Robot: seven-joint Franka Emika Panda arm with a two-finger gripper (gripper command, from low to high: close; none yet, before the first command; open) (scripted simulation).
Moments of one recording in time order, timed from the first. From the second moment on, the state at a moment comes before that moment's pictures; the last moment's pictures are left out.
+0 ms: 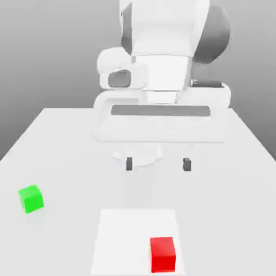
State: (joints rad) arm 0.00 -0.05 0.07 -2.44 -0.05 2.59 0.87
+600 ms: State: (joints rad) arm 0.04 0.38 0.06 -2.46 -0.07 2.85 0.91
